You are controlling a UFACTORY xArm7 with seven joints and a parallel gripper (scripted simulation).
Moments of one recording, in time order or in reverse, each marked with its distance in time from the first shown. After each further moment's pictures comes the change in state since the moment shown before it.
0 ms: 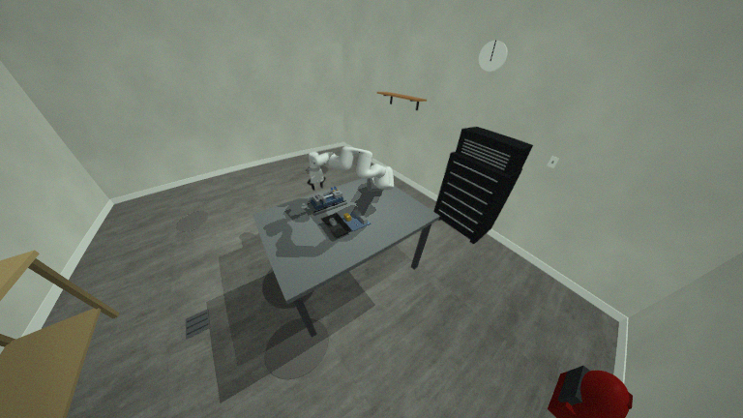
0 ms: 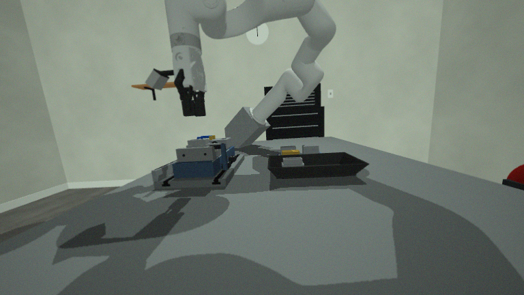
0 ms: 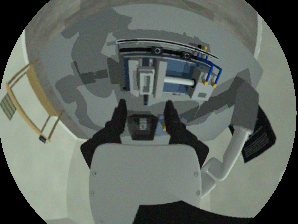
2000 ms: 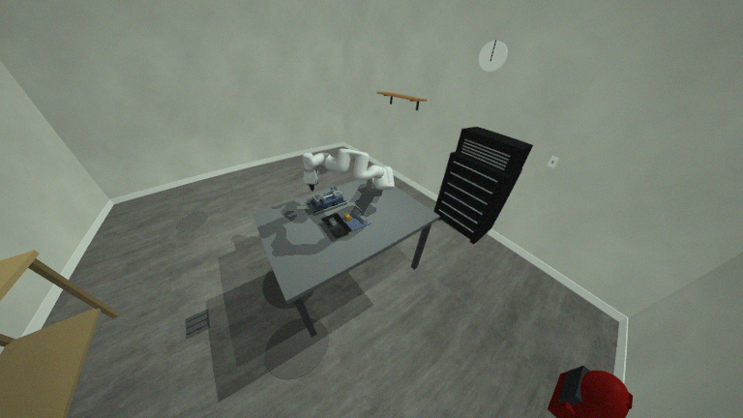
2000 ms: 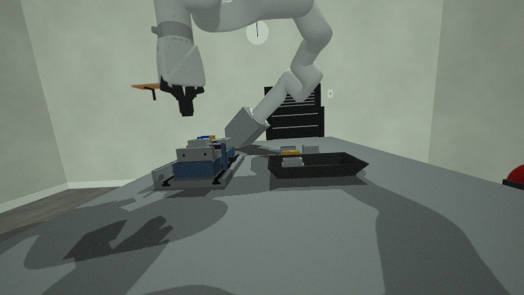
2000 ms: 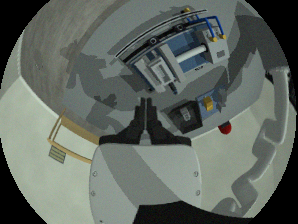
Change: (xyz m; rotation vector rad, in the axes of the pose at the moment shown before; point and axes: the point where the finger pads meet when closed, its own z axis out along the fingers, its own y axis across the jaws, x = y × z) arm 0.002 -0.043 -0.003 -0.003 0.002 0.672
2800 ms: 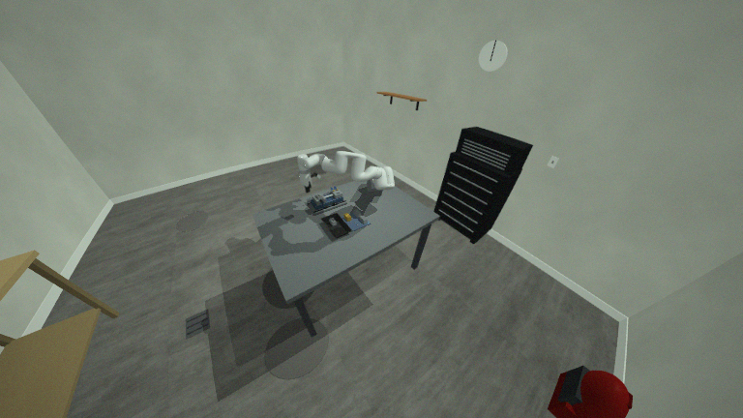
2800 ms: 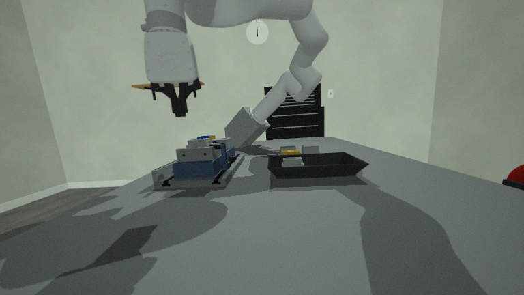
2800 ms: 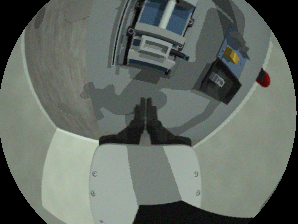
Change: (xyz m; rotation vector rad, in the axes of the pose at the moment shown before) arm -0.028 -0.029 0.001 -0.001 0.000 0.673
